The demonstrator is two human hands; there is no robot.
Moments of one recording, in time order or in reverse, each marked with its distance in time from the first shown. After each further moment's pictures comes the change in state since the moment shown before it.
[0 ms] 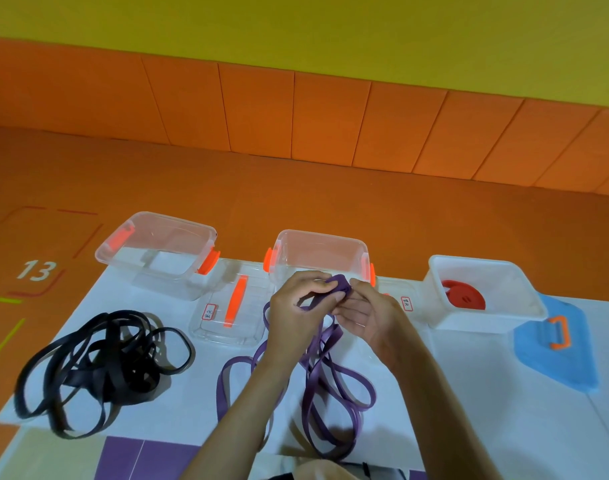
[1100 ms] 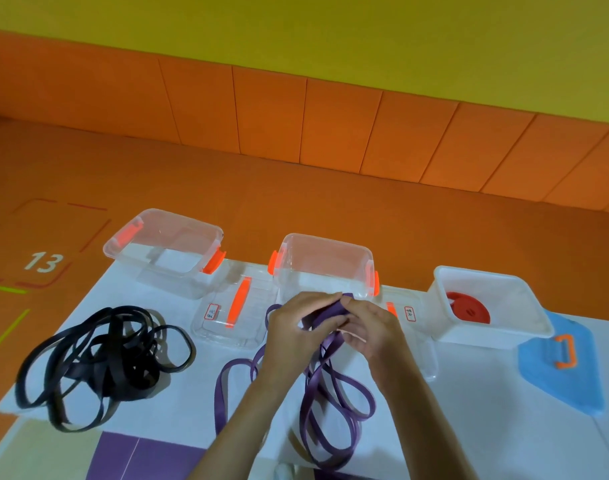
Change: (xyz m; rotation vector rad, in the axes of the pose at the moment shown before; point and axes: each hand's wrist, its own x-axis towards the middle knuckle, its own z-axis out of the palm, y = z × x) left_hand -0.021 0.000 -0.013 0.143 -0.052 0.065; right_hand -0.020 0.012 0.014 -0.141 0.076 -0.112
